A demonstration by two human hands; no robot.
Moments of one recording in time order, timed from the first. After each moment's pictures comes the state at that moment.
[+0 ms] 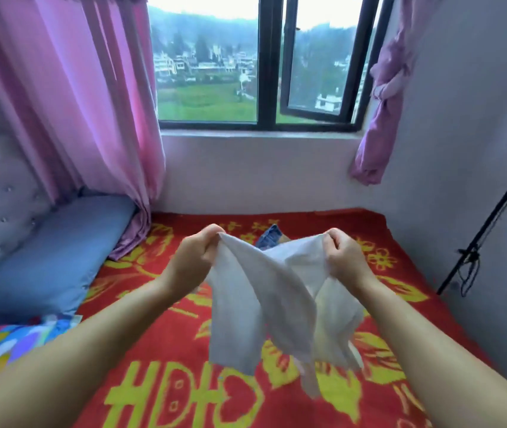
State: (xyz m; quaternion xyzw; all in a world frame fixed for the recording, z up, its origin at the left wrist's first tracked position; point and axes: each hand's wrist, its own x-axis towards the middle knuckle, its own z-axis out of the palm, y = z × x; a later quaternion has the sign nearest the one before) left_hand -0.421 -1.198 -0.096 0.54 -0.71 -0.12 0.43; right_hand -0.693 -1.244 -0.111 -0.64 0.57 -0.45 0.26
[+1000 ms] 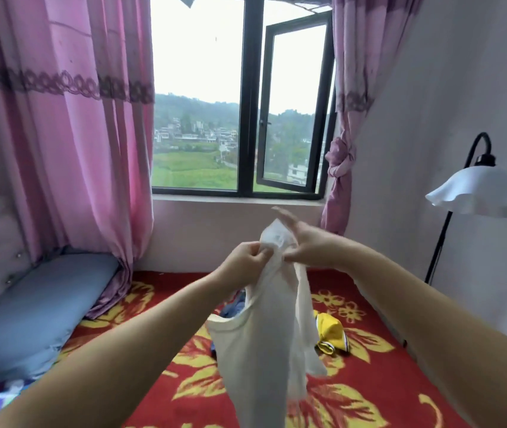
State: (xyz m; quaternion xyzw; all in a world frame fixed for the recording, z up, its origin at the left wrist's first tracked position) left_hand -0.520 -1.132 0.032 0.47 -0.66 -0.38 0.45; right_hand -0.677 -1.148 0.084 -0.81 0.51 -0.20 0.20
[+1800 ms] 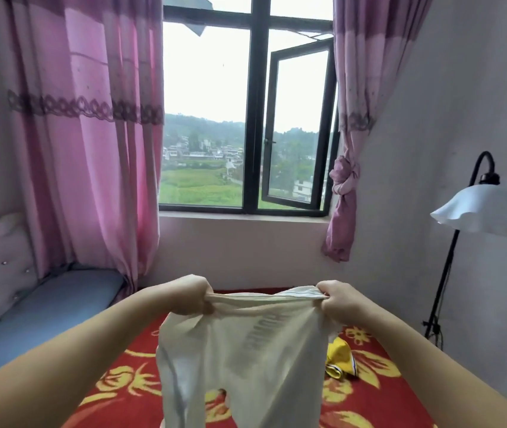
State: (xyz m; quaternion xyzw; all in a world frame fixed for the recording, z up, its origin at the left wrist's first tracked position) left_hand -0.420 -1.149 0.022 0.61 -0.79 -0.05 0.03; right_hand -0.724 -1.154 0.020 -0.76 0.61 -0.16 0.15
